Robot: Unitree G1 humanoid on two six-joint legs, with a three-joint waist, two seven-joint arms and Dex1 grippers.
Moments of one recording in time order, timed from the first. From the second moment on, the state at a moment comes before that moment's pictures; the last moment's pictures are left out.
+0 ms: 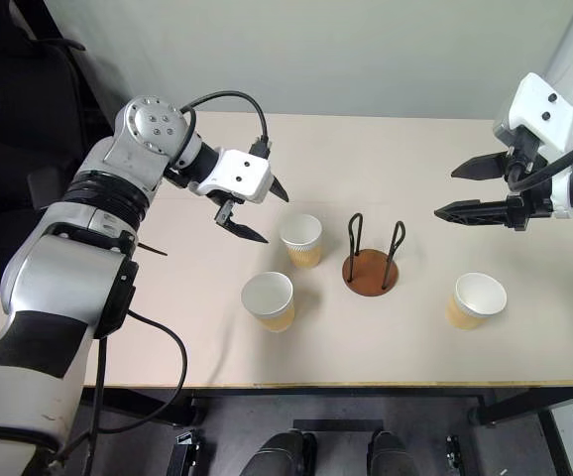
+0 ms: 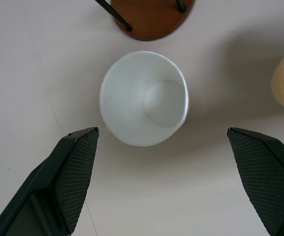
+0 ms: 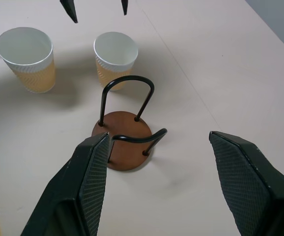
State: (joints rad) left arm -1.51 0.53 -0.36 1.24 0.31 -0.55 -1.55; right arm -0.92 -1.20 0.01 -0.22 0.47 0.94 1.22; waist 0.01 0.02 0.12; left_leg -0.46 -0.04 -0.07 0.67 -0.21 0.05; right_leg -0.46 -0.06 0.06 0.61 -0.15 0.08
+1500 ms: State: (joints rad) left arm -1.49 0.43 -0.47 1.30 0.49 -0.64 -1.34; right arm -0.91 -1.15 -0.06 -0.25 0.63 0.91 1.20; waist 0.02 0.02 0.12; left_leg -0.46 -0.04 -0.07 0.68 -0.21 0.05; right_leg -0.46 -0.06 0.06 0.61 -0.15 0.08
